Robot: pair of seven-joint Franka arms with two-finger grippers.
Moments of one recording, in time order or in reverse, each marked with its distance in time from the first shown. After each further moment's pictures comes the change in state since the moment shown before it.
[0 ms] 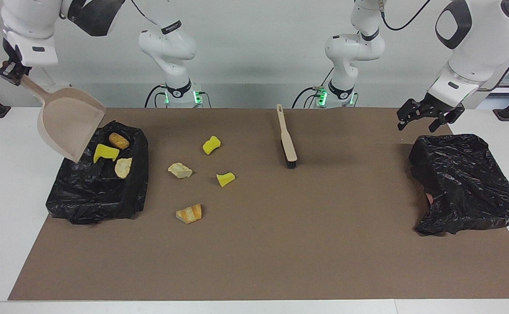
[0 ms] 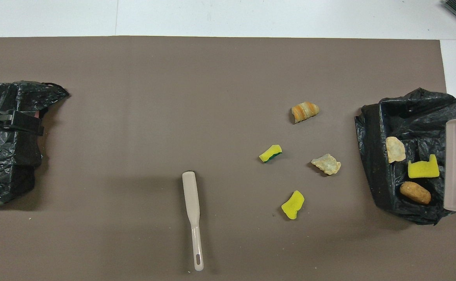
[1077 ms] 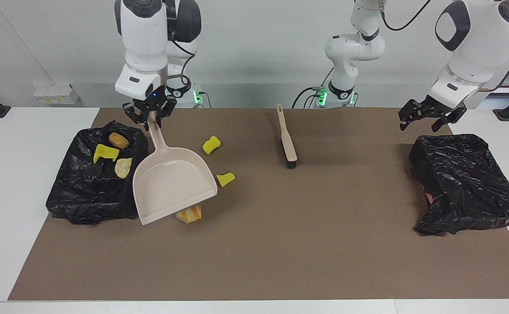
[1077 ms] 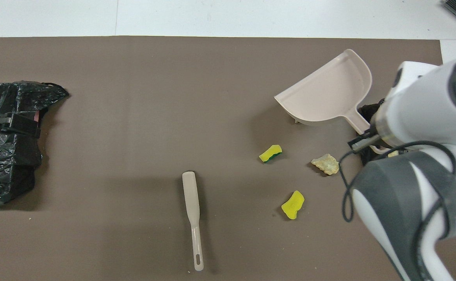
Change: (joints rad) left arm 0.001 0.001 -0.001 -0.004 0.036 -0.010 0.016; right arm 0.191 0.220 0.267 0.099 0.469 0.063 1.404
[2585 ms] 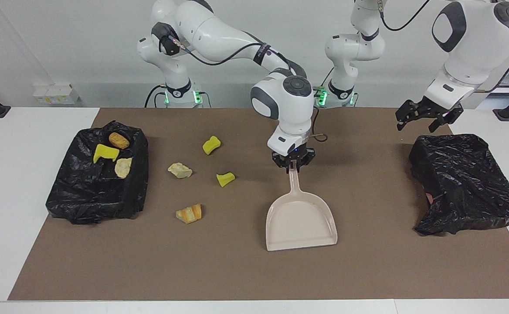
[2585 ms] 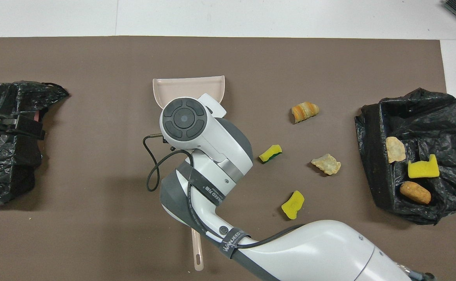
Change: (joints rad) left arm -0.003 -0.001 -0.011 -0.012 0.000 -0.001 0.000; right arm 0.515 0.616 -0.009 0.417 0.006 0.299 0.877
